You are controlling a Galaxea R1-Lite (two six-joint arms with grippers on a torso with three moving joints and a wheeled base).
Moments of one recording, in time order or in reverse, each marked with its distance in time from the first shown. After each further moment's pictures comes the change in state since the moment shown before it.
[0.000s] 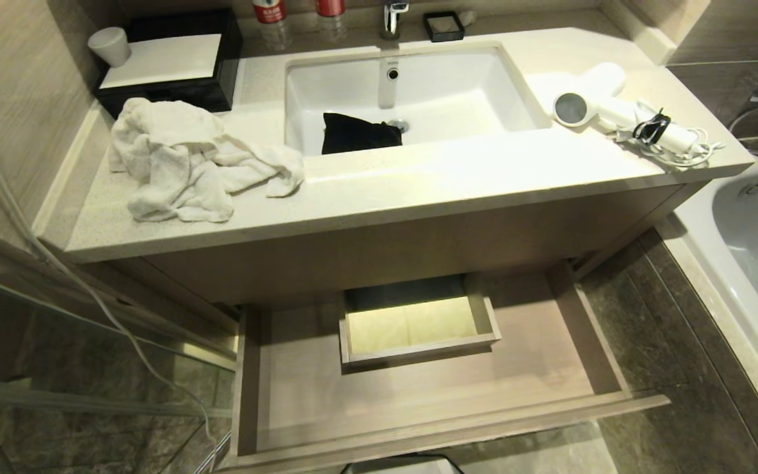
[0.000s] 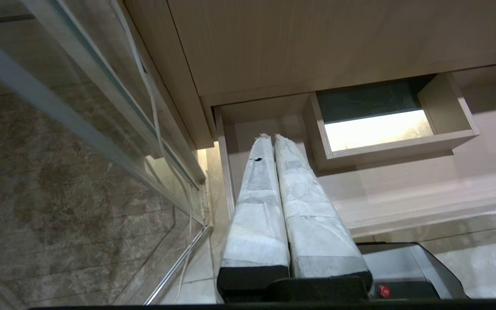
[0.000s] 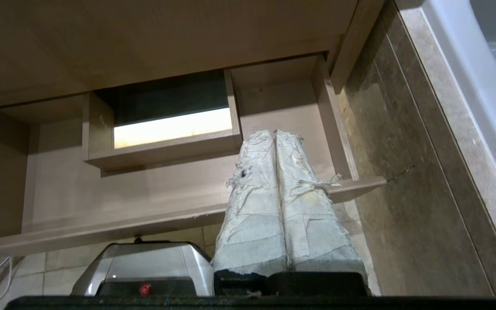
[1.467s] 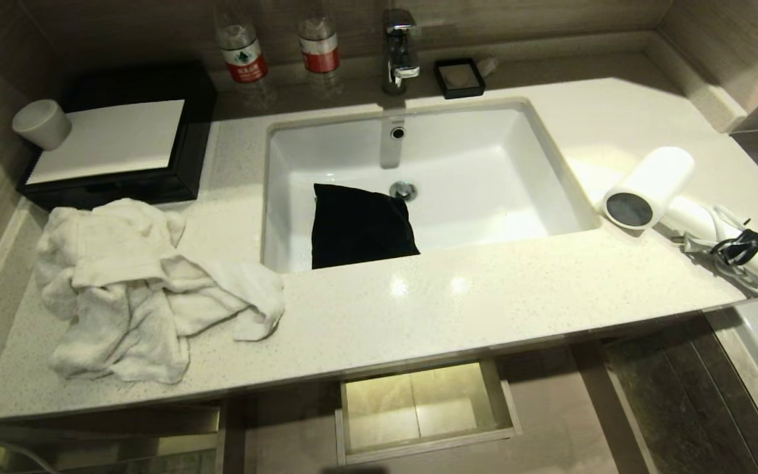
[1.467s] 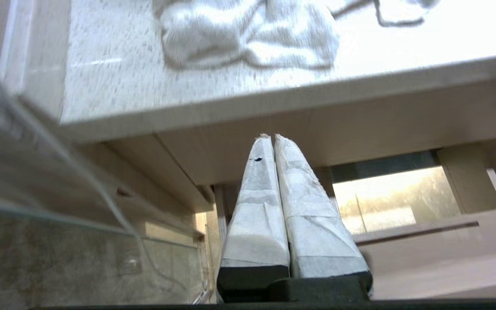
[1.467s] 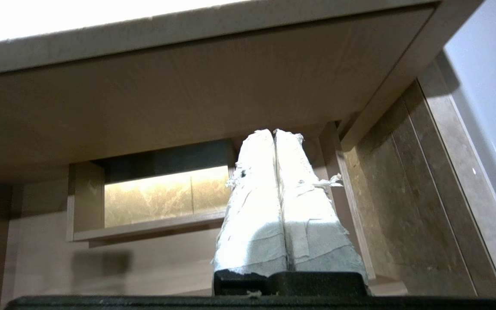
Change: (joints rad) left arm 0.000 0.000 0.000 0.000 0.000 0.000; right arm -0.001 0.000 0.000 -0.003 0.004 -0.008
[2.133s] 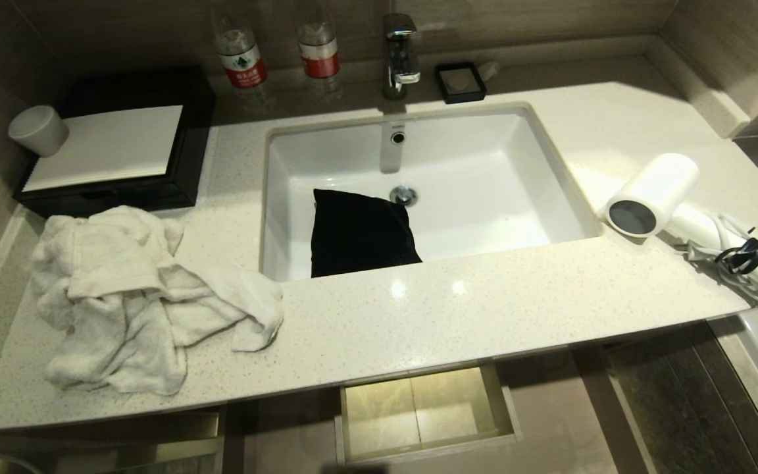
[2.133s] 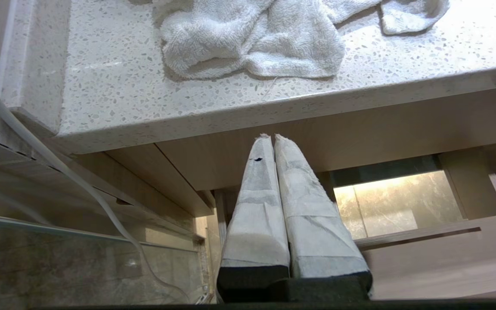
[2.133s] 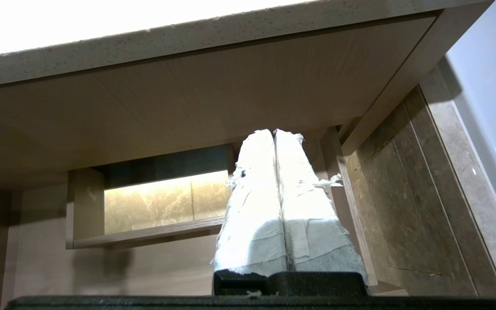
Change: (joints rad) left arm 0.000 0.000 0.000 0.000 0.000 0.000; right arm 0.000 0.000 0.000 0.000 -0.003 0.006
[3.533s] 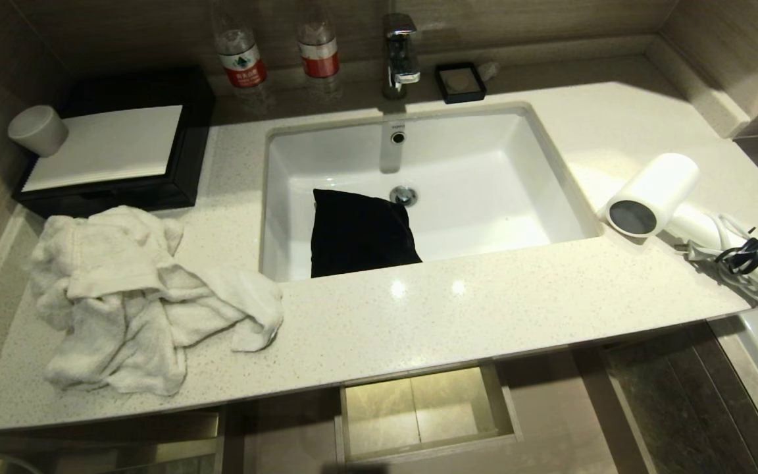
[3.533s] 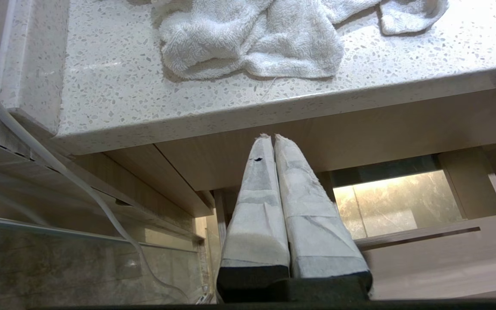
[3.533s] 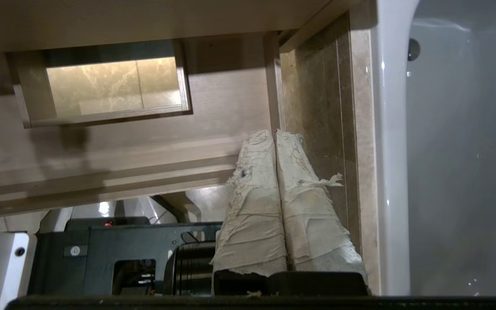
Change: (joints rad) left arm 0.000 0.000 0.000 0.000 0.000 0.000; right arm 0.017 0.466 -1.048 1.028 -0.141 -0.137
